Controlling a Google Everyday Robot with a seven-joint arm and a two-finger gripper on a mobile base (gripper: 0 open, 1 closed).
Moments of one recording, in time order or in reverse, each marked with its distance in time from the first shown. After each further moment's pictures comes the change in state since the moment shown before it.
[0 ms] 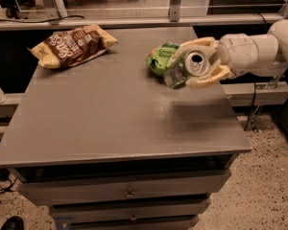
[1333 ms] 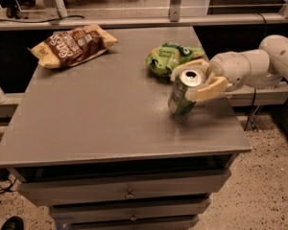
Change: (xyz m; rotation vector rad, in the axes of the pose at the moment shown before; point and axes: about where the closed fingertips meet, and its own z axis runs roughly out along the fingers) arm 0.041 0.023 -0.003 -0.017 0.033 0.459
